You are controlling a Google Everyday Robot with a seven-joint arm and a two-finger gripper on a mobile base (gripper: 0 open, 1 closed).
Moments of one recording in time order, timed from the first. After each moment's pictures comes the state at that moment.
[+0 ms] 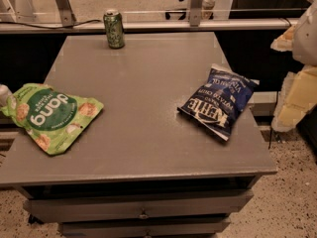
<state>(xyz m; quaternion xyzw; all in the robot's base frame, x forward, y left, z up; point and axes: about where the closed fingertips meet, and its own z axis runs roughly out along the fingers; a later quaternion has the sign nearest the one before) 0.438 -0.217 0.976 -0.60 0.78 -0.03 0.16</state>
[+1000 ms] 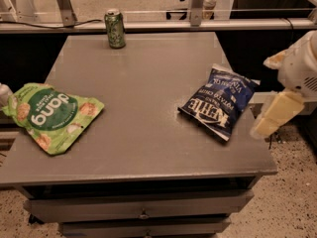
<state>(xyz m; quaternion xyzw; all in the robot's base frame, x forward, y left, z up) 0.463 -0.217 0.923 -0.56 0.80 -0.01 0.22</state>
